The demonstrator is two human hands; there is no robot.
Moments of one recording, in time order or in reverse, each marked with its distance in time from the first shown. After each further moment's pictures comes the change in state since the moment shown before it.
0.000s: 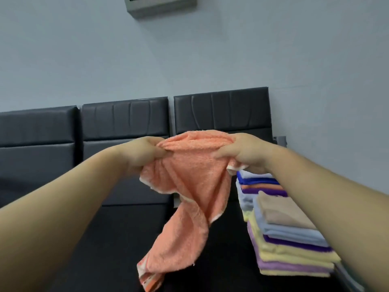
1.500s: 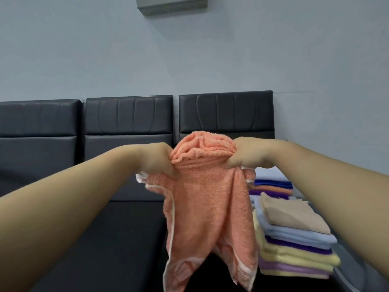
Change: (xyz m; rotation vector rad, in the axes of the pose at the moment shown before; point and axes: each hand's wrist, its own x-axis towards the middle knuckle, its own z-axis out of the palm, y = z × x) left_hand 0.003 -0.002 -0.005 0.793 -0.086 -0.008; right_hand 0.020 -0.008 -0.005 -0.560 -0.077 0.102
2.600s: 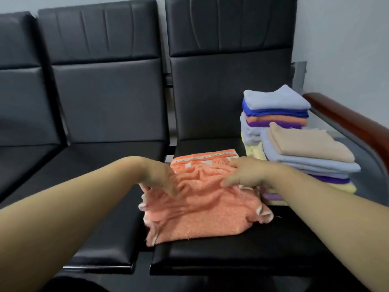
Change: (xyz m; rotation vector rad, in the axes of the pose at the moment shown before) left_hand 0.039 -0.069 0.211 -0.117 -0.611 -0.180; right_hand 0.013 0.151 0.190 -0.020 -0.163 0.375
